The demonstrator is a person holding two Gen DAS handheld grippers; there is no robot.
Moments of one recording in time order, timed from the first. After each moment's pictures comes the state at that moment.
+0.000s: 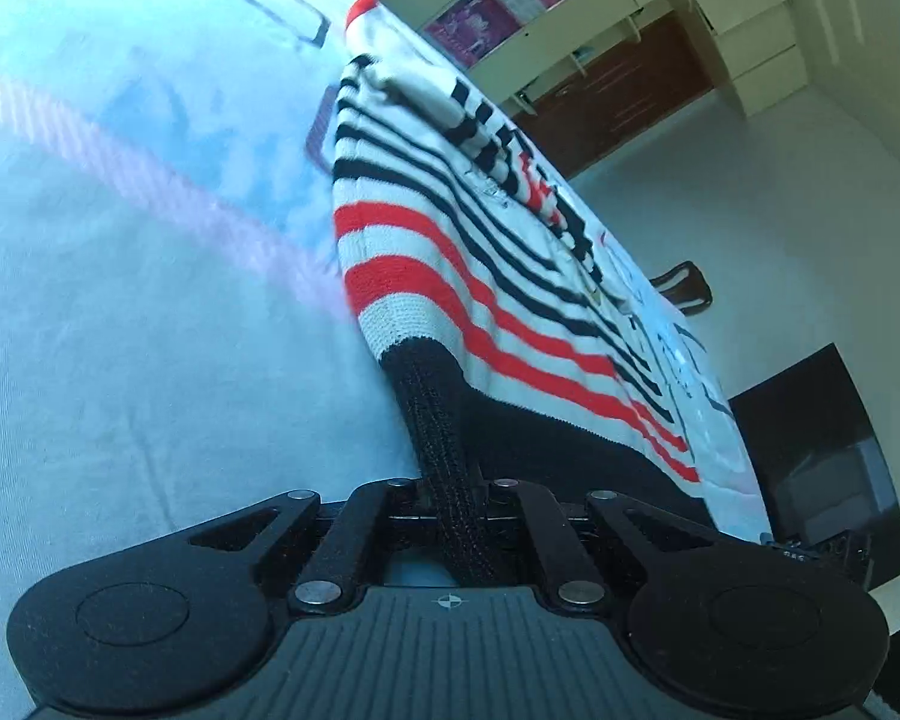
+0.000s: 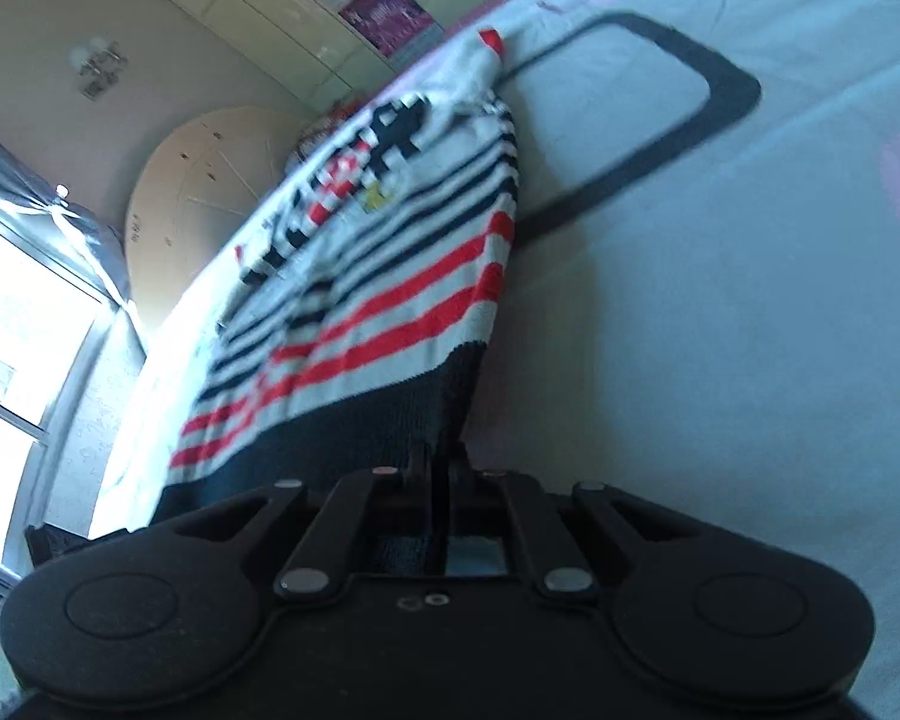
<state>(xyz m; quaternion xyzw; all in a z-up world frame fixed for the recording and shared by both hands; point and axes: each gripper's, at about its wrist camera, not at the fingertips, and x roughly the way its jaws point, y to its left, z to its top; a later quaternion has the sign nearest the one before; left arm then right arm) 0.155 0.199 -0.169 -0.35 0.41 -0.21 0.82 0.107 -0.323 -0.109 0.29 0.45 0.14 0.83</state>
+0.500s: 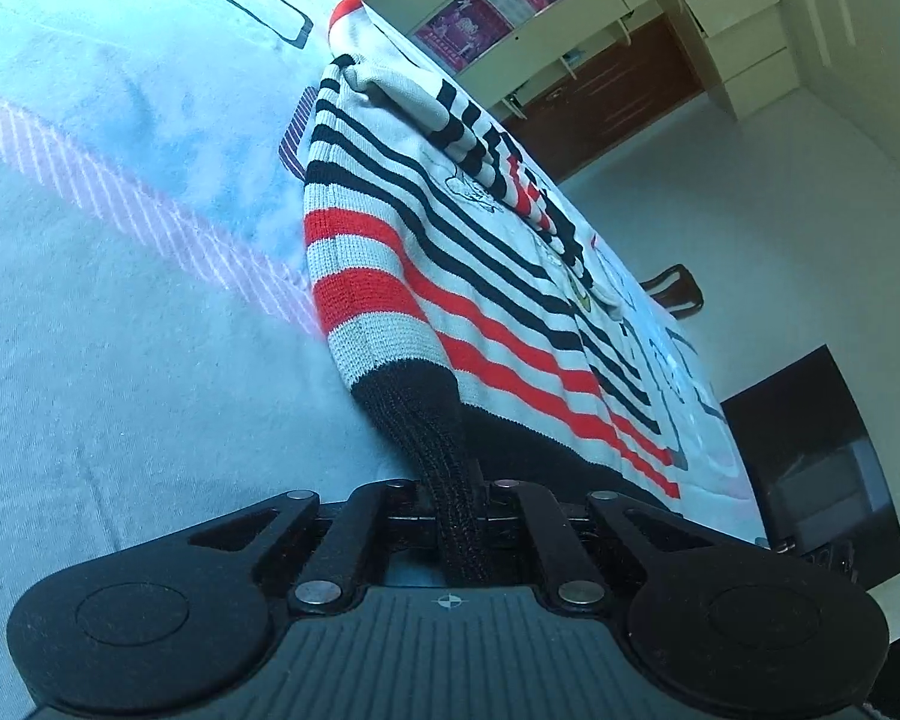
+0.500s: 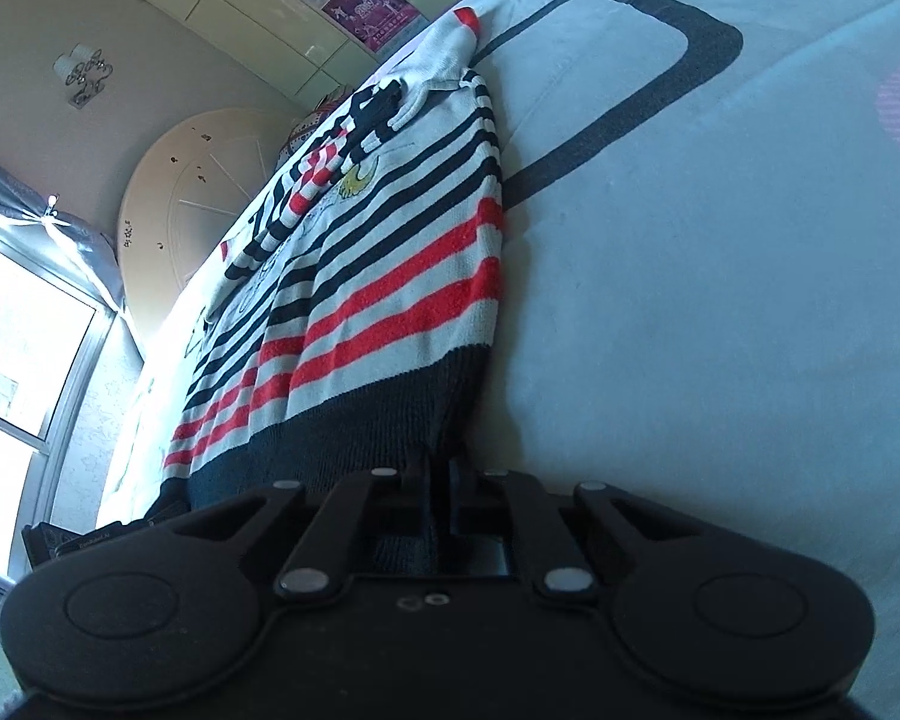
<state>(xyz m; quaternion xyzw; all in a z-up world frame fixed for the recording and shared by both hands) 0.164 0.188 -0.167 -0.33 0.40 -0.21 0.83 0.104 -0.325 -0.118 0.32 0.43 0.15 0.83</state>
